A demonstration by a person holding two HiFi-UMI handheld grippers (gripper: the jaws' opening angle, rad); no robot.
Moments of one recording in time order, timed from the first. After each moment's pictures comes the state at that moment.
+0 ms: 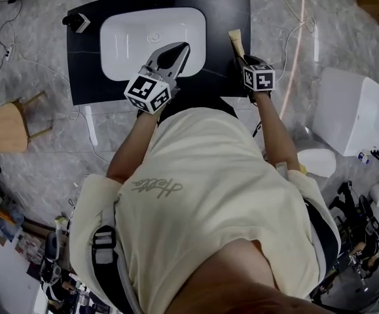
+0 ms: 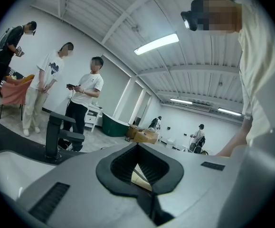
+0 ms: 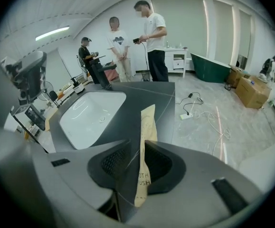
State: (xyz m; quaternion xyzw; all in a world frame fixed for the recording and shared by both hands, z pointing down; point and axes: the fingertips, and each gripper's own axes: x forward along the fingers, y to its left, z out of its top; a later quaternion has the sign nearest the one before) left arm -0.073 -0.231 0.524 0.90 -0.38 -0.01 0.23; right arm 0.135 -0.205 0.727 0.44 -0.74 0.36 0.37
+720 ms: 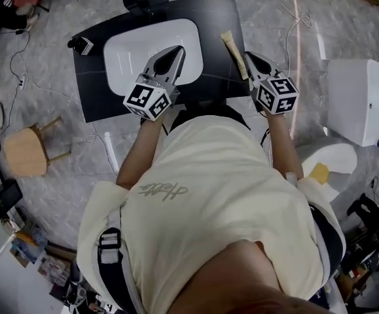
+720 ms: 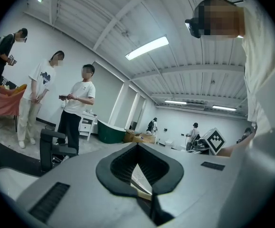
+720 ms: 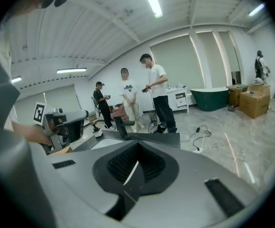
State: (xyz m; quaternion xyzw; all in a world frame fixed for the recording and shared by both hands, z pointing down) left arm -0.042 -0.208 0.467 0.91 -0.36 -0.02 0.17; right arm 0.137 -0.185 0.526 0.49 -0.83 0.25 0.14
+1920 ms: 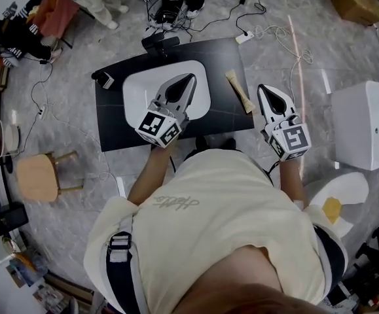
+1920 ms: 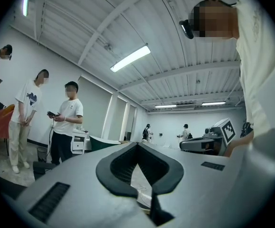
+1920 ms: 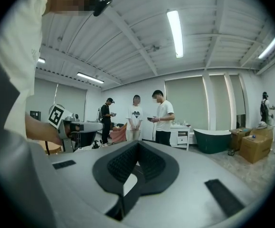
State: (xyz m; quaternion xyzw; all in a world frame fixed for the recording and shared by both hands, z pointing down) left arm -0.020 -0.173 0.374 0.94 -0.34 -0.05 0.08; right arm 0.149 -0.125 0.372 0.51 -0.86 0.04 0.07
